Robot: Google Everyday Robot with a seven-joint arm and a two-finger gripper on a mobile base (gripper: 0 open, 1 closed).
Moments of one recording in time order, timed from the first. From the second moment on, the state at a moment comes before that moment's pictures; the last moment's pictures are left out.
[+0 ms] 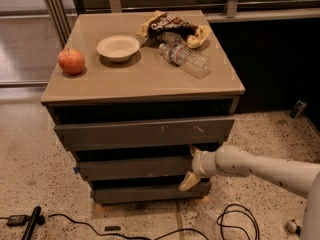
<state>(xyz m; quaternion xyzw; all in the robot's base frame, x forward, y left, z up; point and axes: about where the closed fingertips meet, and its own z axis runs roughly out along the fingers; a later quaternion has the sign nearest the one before) 0.597 -0.107 0.431 -0.60 0.72 0.09 0.34</state>
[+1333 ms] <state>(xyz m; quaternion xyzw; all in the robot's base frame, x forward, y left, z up) 0.603 -0.106 0.421 -0.60 0.72 0.10 0.34</state>
